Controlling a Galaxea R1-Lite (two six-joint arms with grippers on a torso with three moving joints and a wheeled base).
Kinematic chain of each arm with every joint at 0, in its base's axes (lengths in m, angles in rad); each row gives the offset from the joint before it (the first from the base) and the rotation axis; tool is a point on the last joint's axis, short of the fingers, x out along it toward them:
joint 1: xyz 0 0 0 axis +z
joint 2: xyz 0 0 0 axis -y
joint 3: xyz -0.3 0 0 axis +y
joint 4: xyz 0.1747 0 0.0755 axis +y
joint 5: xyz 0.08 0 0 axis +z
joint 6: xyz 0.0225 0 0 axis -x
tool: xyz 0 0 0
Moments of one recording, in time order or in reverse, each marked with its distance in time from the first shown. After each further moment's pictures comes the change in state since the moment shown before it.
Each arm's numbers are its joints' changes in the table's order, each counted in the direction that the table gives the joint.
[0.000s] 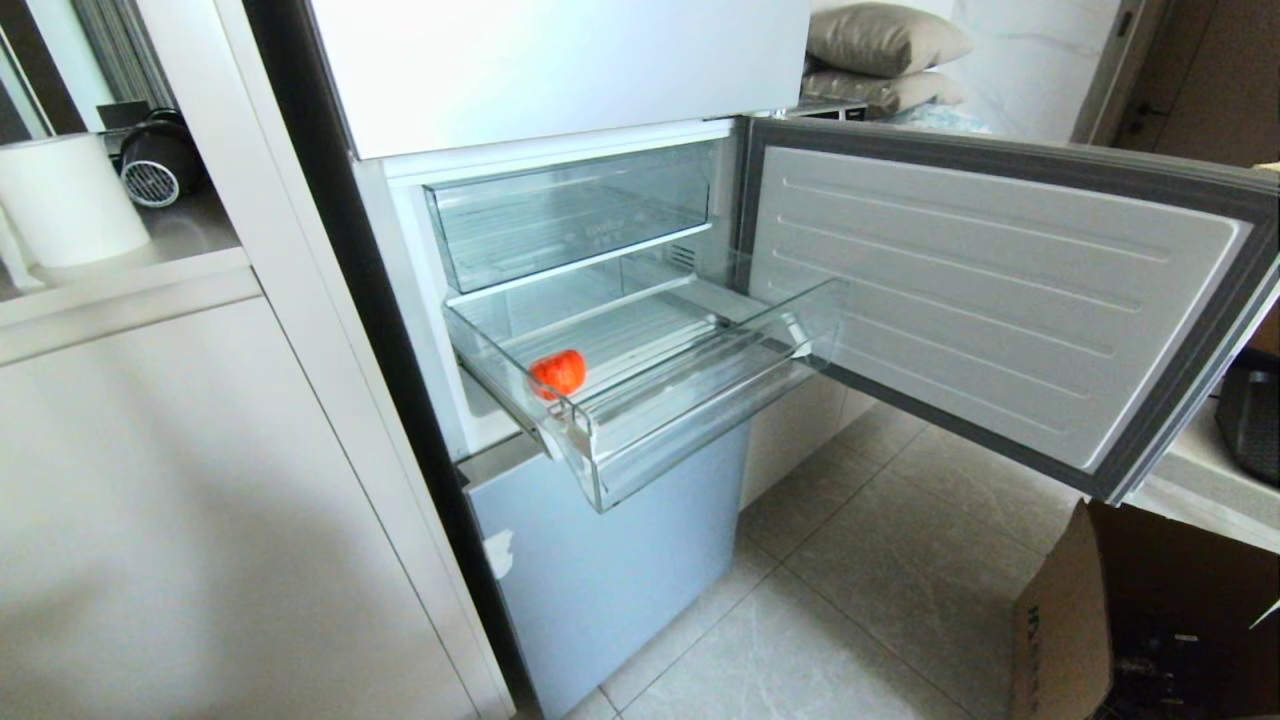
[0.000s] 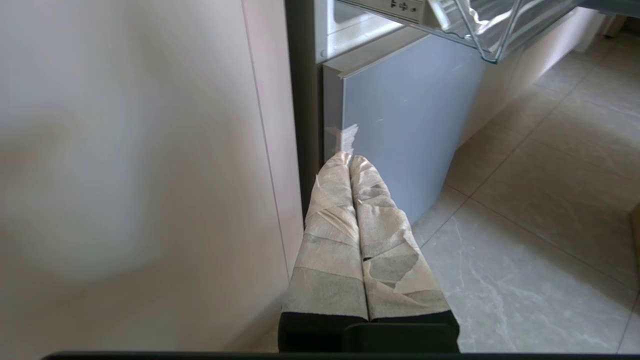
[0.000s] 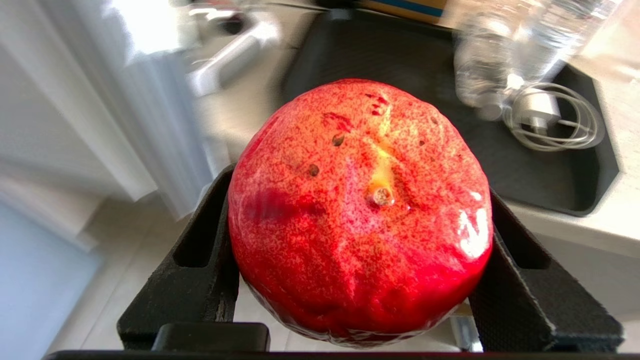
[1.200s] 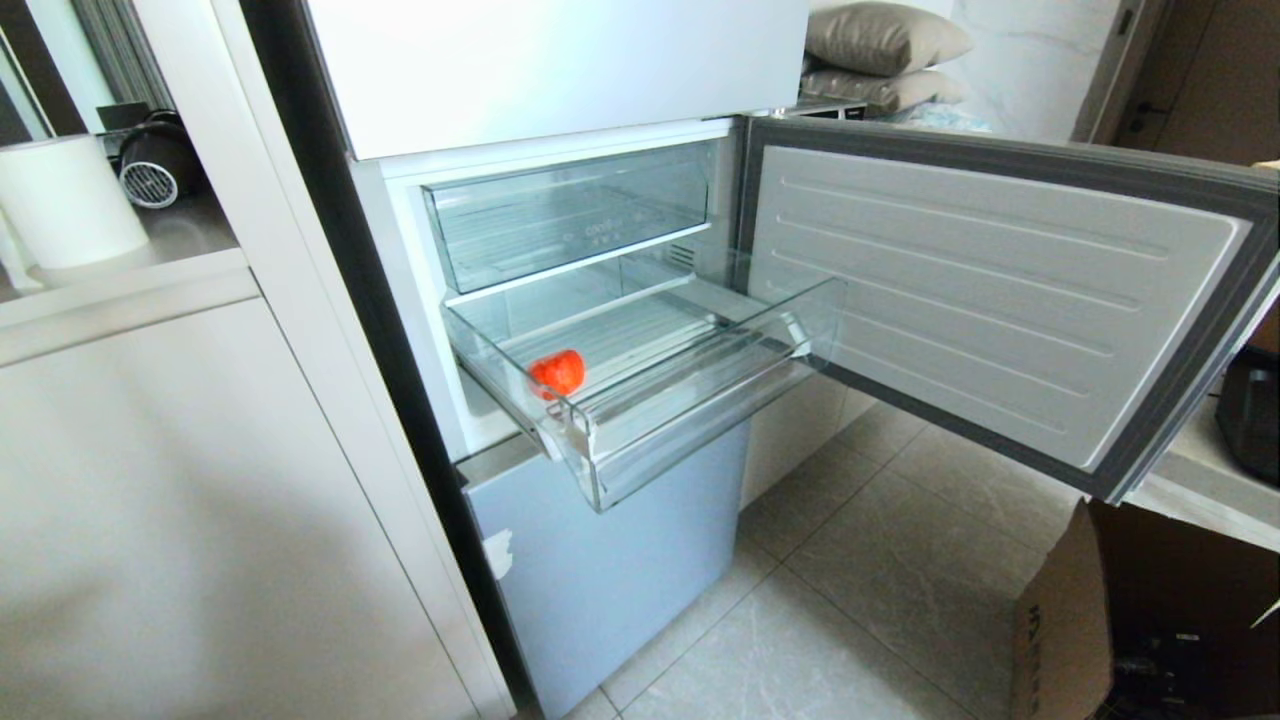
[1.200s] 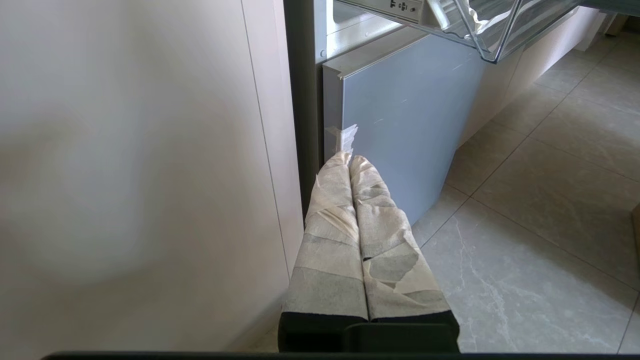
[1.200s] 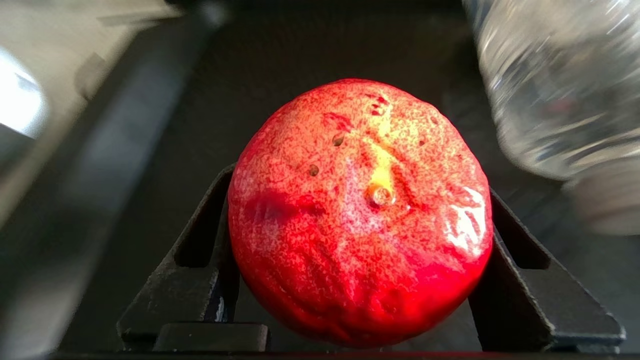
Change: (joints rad) left arm 0.000 0.000 0.000 0.000 0.000 0.000; right arm -0.107 -1.025 -0.628 -0.385 0.056 -0.155
